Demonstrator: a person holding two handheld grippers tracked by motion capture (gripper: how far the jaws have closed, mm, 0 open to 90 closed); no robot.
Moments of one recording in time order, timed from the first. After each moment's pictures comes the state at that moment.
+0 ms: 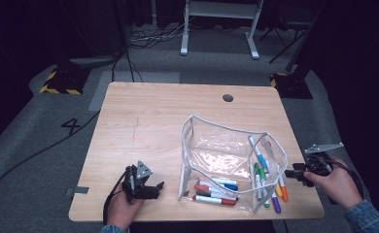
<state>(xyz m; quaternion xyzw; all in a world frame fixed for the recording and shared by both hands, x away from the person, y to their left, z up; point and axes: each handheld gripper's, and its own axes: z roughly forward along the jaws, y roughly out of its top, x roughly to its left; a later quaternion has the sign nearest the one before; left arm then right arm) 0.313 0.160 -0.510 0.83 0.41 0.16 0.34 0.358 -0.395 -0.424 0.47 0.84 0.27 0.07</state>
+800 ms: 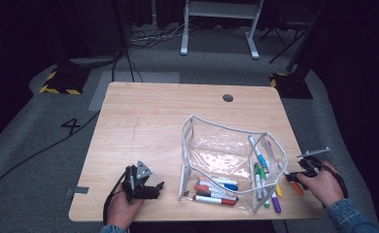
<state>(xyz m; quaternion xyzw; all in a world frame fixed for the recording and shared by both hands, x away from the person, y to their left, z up) 0.313 0.160 -0.510 0.83 0.41 0.16 0.34 0.371 -0.399 -0.471 0.55 0.81 0.19 0.07</state>
